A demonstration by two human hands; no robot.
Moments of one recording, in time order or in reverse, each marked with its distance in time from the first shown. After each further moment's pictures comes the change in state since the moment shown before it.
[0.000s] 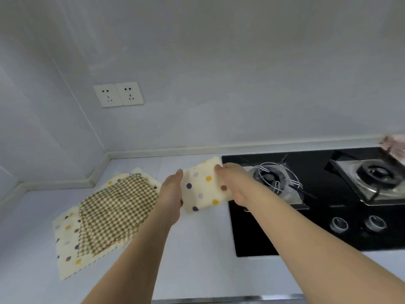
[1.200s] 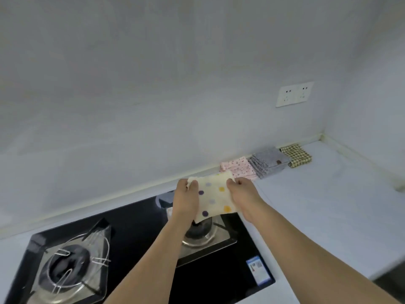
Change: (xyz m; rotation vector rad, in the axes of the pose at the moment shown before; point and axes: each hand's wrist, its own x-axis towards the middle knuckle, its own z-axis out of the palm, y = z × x) left_hand -0.071 -0.035 0.698 0.358 -0.254 0.125; right_hand 0.073 0.048 -0.676 0.075 0.486 0.043
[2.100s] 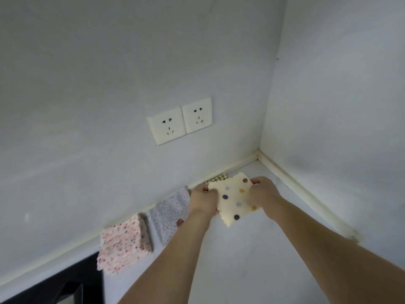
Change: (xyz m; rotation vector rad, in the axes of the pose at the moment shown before) left_hand 0.169 0.077 0.507 0.106 -0.180 -0.154; right_hand 0.373 0.030 -0.393 -0.165 0.160 0.106
